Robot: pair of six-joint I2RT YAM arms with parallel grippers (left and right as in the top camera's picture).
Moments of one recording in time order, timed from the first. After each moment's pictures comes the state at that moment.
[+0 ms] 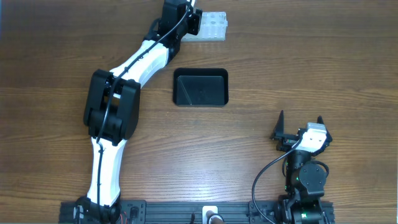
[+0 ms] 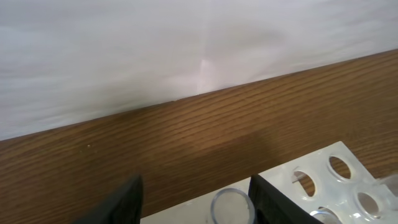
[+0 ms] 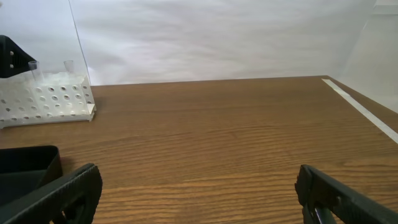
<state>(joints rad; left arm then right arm) -0.37 2.33 1.78 0.10 -0.01 -0.04 0.07 0.01 0.01 -0.05 0.24 0.00</state>
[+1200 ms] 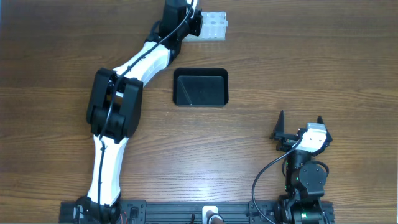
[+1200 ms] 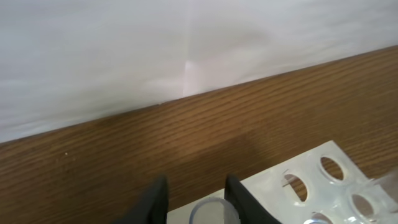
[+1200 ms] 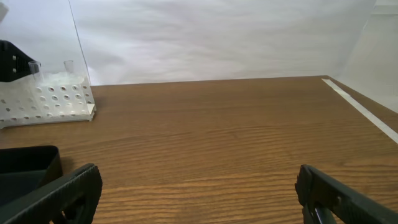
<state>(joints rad) -0.37 2.37 1.78 0.16 0.04 -0.04 0.07 0.01 0.01 -0.05 0.24 0.00</state>
